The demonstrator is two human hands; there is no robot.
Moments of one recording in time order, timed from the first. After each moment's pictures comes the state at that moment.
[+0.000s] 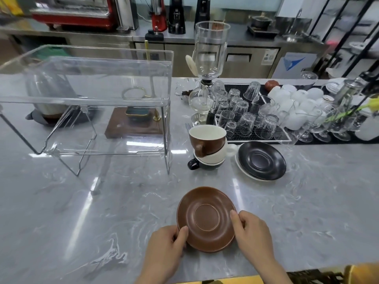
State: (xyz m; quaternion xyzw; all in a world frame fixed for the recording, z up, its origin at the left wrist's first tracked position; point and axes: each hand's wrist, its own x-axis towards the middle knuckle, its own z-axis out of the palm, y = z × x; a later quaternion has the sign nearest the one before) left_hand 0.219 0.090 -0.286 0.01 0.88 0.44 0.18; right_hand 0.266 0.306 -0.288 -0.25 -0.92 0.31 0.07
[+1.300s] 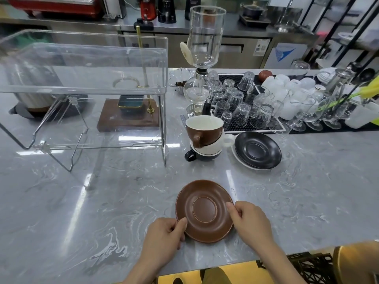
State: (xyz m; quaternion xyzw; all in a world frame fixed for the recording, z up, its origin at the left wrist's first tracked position) left_hand 0.214 0.082 -0.285 0.03 0.85 0.48 0.23; right_hand 0.265 0.305 -0.278 -0.24 -0.94 0.26 0.00
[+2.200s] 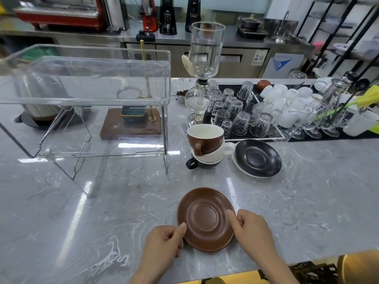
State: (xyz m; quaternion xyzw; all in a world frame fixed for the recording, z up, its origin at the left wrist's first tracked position) left_hand 0.211 0.079 -0.282 -0.01 0.82 0.52 0.23; right_hand 0.267 0.304 -0.283 -0.25 -0.93 0.28 0.02
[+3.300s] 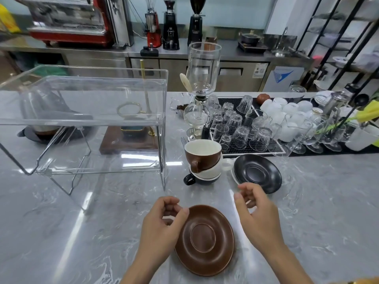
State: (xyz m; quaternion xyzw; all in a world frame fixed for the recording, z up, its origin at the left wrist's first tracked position) left_hand 0.172 0.108 -0.236 -0.01 0.76 0.64 0.09; right_hand 0.225 0.315 -0.213 -0.18 -0.84 0.46 0.23
